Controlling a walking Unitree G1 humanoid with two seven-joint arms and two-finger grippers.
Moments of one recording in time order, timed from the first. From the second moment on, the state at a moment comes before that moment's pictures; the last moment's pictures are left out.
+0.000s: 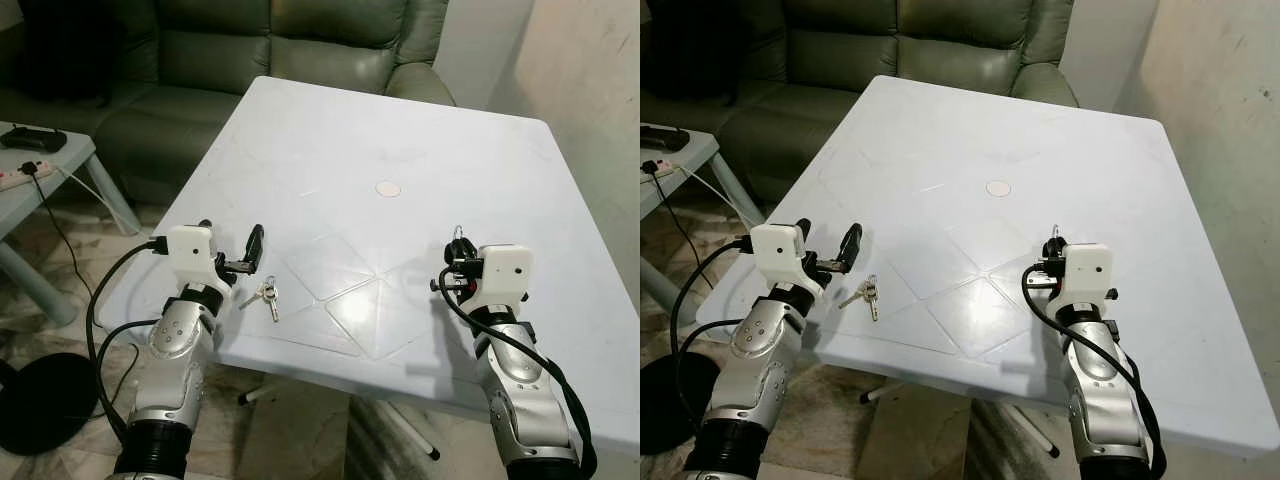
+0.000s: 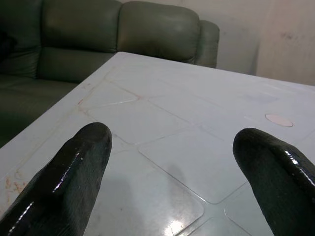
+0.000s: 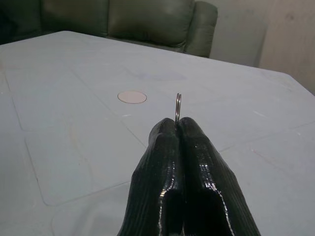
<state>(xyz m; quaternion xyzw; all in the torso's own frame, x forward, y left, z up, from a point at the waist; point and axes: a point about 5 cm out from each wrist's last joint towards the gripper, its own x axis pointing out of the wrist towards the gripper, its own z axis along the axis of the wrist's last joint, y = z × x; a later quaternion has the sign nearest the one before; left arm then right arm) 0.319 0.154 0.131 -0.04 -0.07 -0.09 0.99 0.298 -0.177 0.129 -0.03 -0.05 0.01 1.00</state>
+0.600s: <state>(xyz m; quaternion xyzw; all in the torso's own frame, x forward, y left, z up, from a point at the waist) 0.318 0.161 0.128 -0.05 -0.06 -0.07 0.99 0.298 -0.174 0.128 -0.03 -0.05 0.01 1.00</state>
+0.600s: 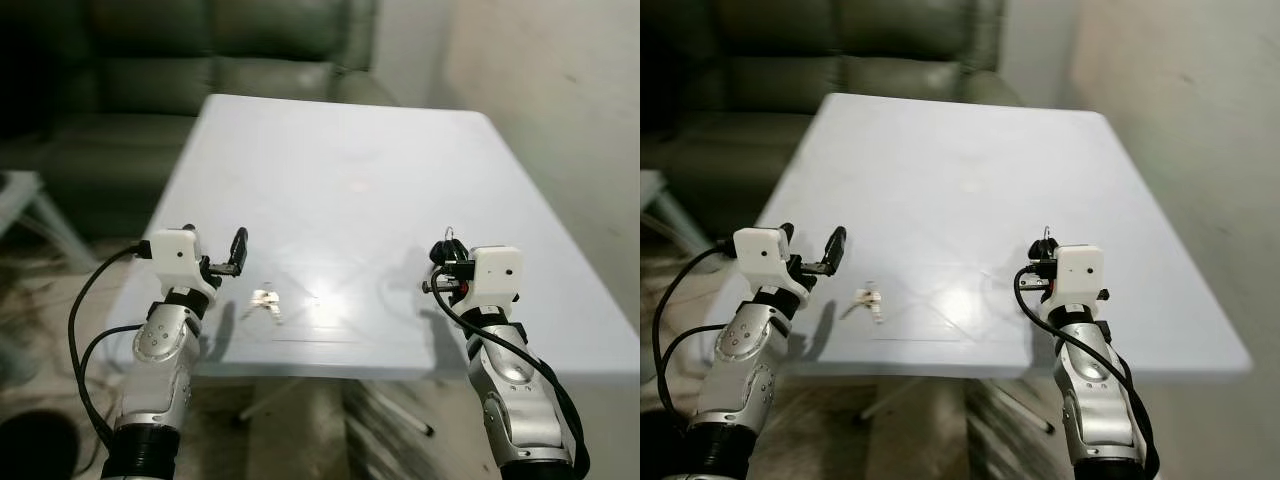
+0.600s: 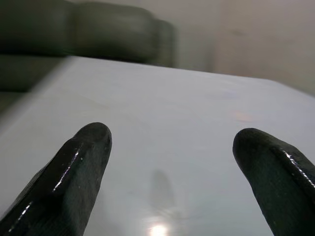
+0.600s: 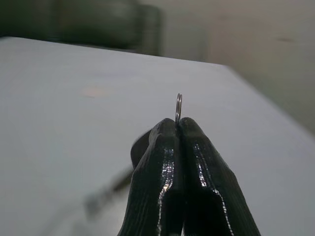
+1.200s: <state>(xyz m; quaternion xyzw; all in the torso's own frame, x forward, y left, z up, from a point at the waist) 0.318 0.158 0.125 -0.05 -0.05 -0.07 1.00 0.296 -0.176 0.127 -0.03 -0.05 0.01 1.00</state>
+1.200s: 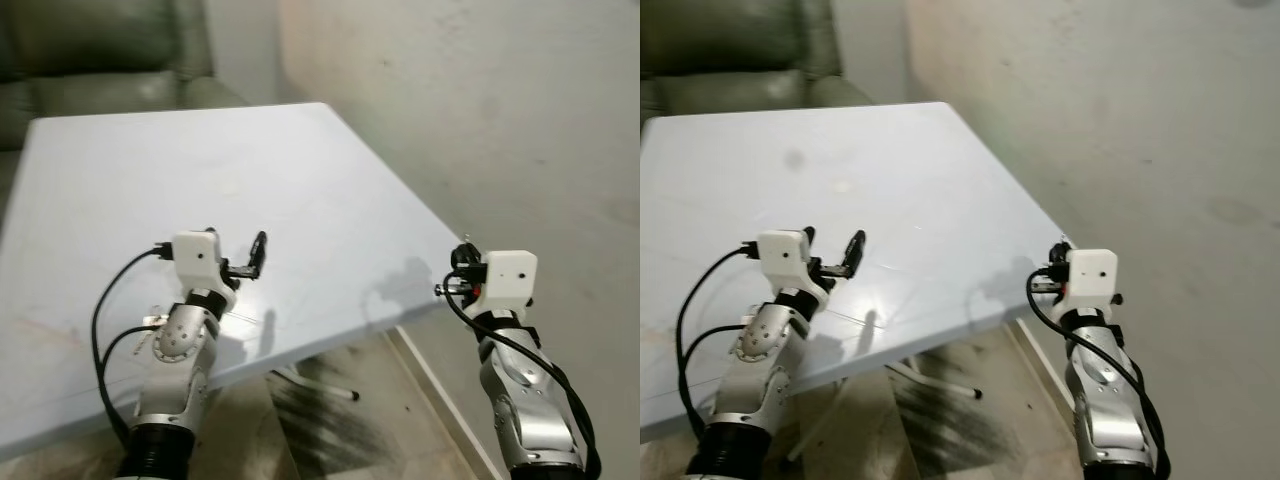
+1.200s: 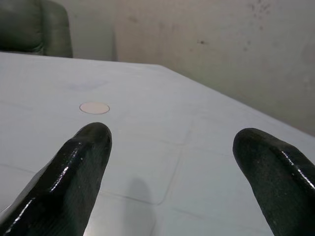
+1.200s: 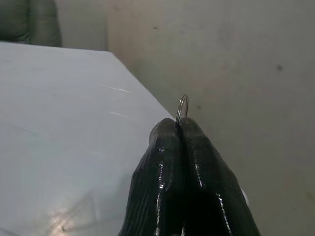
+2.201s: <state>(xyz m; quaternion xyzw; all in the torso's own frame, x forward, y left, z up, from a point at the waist) 0.318 0.149 0.126 -0.05 -0.05 -0.08 0.99 0.296 -0.183 0.130 -0.03 -0.05 -0.01 1.00</state>
